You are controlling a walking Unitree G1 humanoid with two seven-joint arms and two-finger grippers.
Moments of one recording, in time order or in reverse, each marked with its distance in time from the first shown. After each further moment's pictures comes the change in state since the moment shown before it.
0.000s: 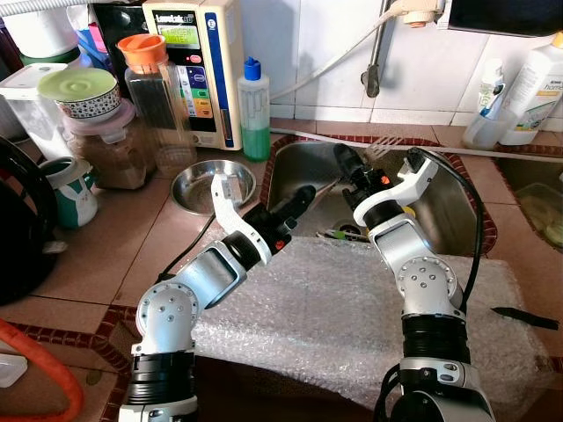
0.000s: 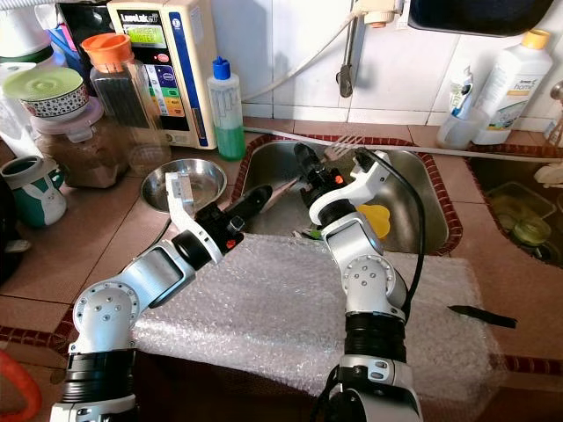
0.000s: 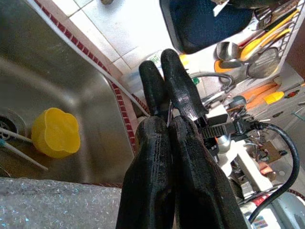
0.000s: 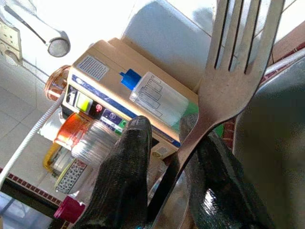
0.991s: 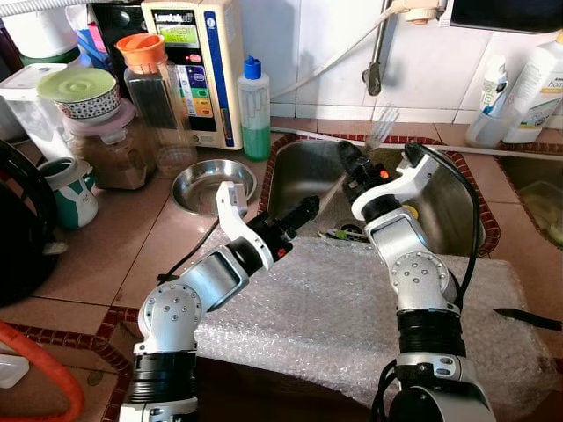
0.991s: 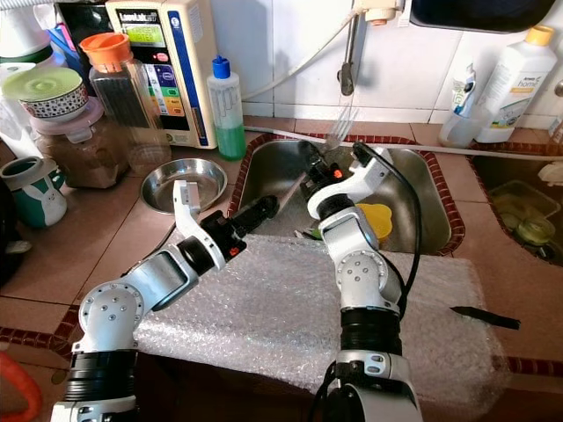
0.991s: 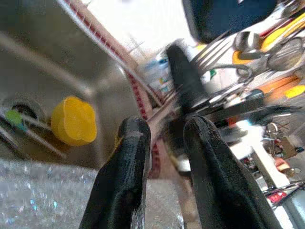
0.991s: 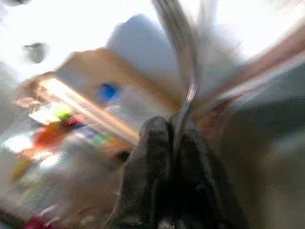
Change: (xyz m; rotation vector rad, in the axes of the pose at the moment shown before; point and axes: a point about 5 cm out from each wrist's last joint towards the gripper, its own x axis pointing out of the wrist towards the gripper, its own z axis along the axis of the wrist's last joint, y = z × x) left arm -0.003 0.009 -0.001 0.024 0.028 0.054; right arm 0.003 -0.013 0.009 -0.095 -0.071 -0.126
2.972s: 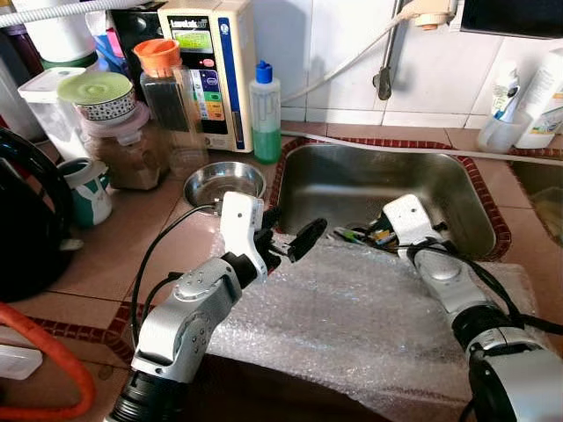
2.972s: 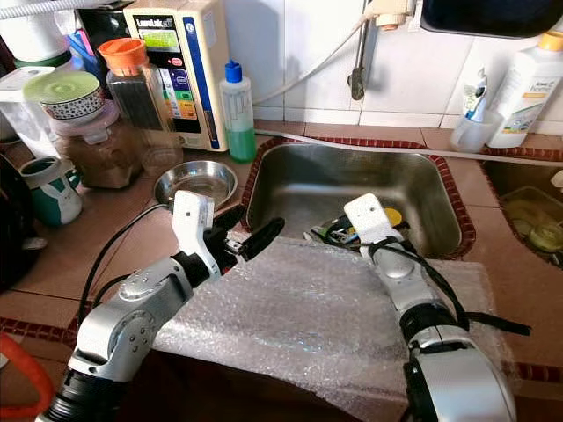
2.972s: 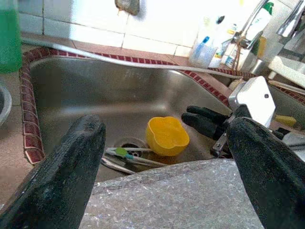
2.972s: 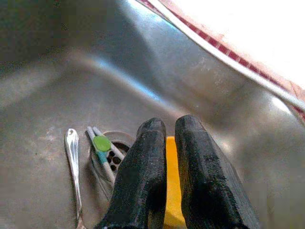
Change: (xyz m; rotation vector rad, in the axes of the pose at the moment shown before) left arm -0.008 0.014 -0.013 0.708 0.020 0.108; right arm -0.025 -0.113 0.009 -1.329 0.357 -0.188
